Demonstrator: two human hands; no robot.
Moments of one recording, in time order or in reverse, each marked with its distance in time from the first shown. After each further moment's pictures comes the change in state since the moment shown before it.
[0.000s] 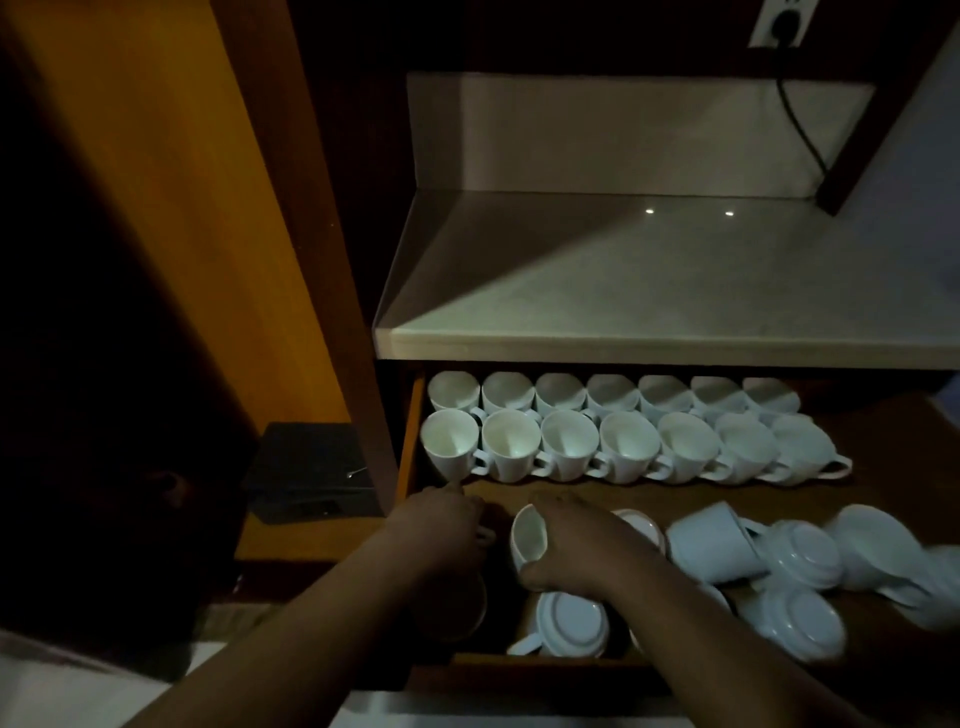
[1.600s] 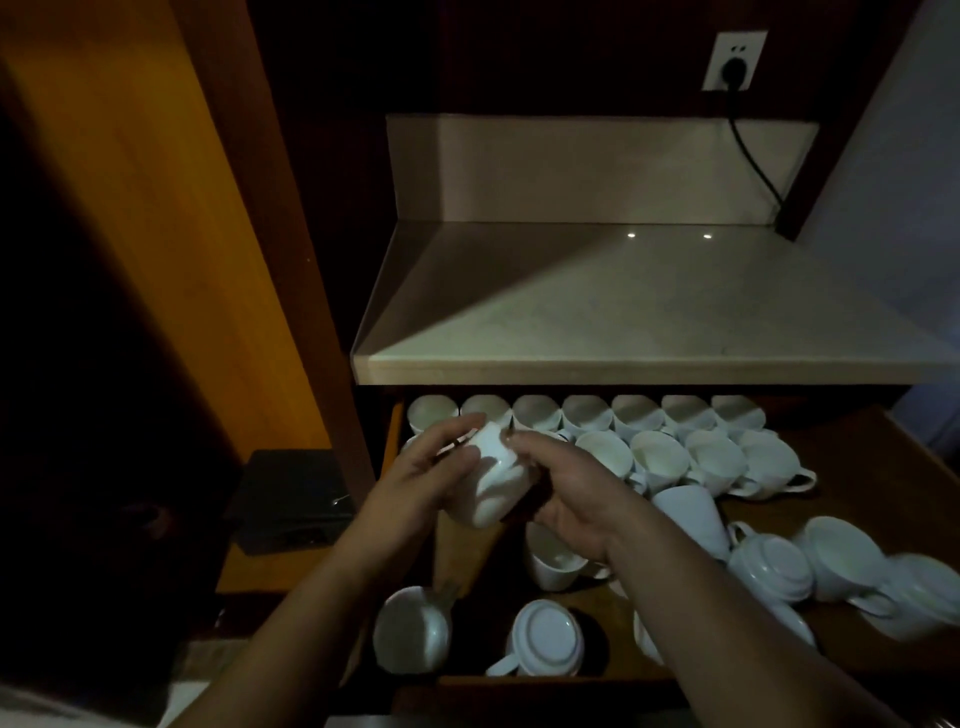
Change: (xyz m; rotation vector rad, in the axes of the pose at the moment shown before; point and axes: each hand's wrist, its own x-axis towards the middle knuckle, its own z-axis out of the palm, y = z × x) left_hand -0.050 0.021 -0.056 -1.639 0.359 0.247; right_hand -0.003 -0.021 -0.064 1.489 -0.029 -0.022
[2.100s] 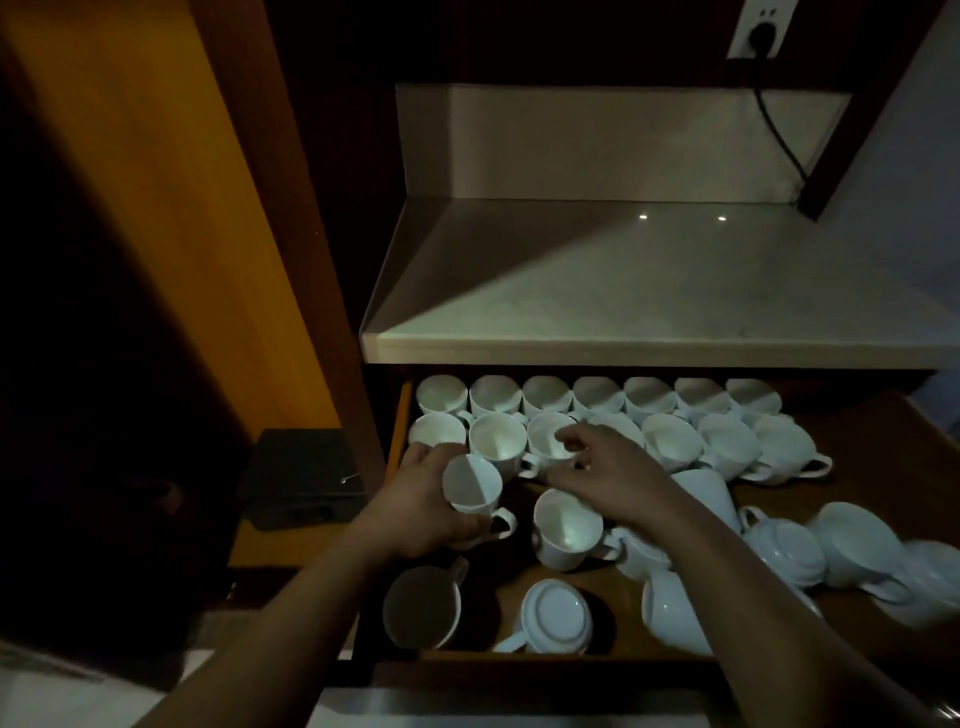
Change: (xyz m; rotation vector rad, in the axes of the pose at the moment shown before) left_hand 0.010 -0.040 -0.028 0.980 0.027 -0.115; right_hand 0.000 0.005 -0.050 -1.124 0.246 -0.179
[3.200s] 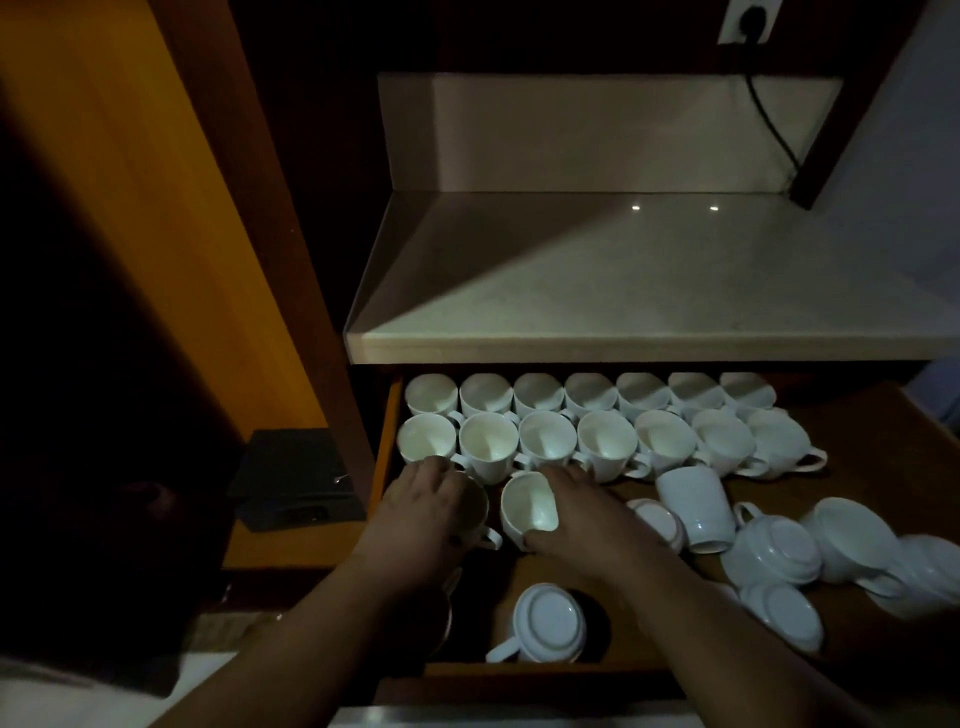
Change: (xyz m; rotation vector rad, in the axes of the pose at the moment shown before) left_hand 0.005 -0.017 0.033 0.548 0.120 0.265; right_hand -0.006 0.023 0.050 -0.291 -0.091 -0.046
